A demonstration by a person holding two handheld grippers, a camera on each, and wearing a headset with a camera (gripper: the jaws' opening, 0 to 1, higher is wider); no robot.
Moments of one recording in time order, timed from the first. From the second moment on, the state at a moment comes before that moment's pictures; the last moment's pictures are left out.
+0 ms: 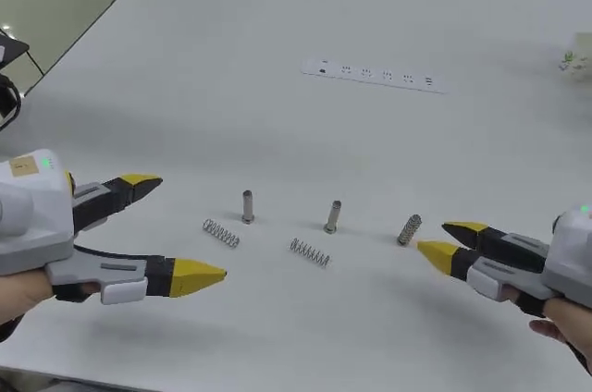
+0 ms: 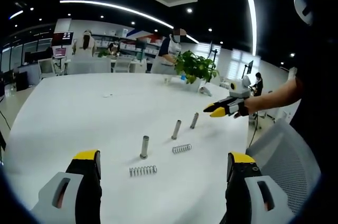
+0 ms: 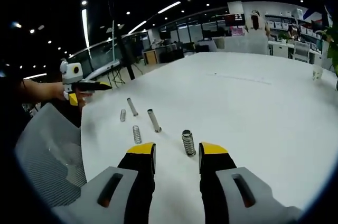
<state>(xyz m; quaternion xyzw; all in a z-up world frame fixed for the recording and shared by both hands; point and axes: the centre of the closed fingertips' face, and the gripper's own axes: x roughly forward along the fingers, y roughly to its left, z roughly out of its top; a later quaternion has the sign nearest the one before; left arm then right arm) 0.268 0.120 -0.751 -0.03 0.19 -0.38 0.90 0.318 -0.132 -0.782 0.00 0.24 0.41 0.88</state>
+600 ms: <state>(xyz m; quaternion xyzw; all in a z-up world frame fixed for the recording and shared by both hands) 0.264 0.121 -0.755 -0.03 0.20 -0.38 0.90 0.297 -0.128 -0.784 -0.03 0.20 0.44 0.87</state>
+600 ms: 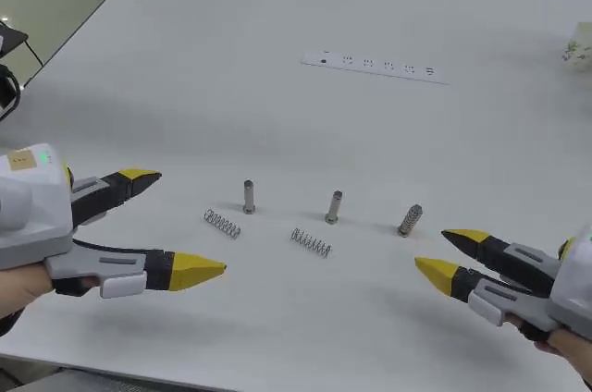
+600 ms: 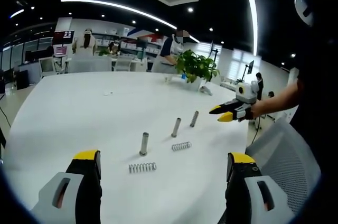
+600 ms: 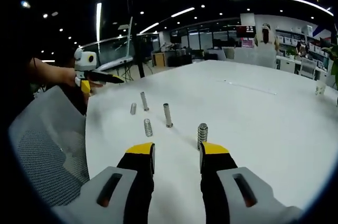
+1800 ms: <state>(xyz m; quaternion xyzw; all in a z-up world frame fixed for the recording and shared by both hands) 0.258 0.122 -0.760 -0.03 0.21 -0.38 0.90 0.287 -0.050 -0.766 -0.03 0.18 0.52 0.84</state>
